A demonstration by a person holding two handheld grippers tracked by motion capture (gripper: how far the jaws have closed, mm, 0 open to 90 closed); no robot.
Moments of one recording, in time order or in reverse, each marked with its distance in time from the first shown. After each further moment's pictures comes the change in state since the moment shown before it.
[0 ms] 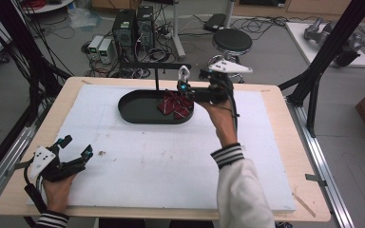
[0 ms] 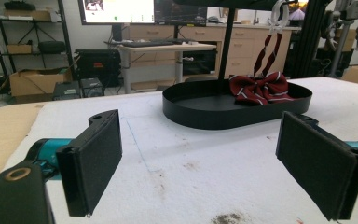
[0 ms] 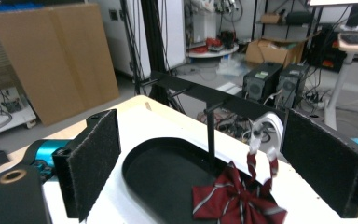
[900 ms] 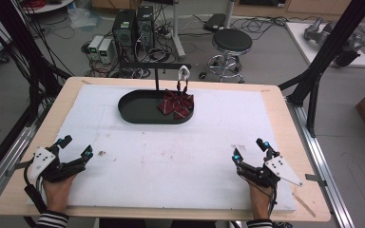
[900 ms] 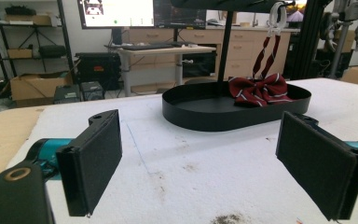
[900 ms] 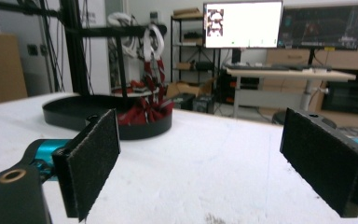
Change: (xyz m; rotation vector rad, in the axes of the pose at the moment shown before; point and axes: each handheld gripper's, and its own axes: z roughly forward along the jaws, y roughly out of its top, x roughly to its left) left arm -0.001 0.000 -0.001 -0.014 0.000 0.010; right arm -0.017 -0.219 -0.151 -0.257 -0.340 -0.048
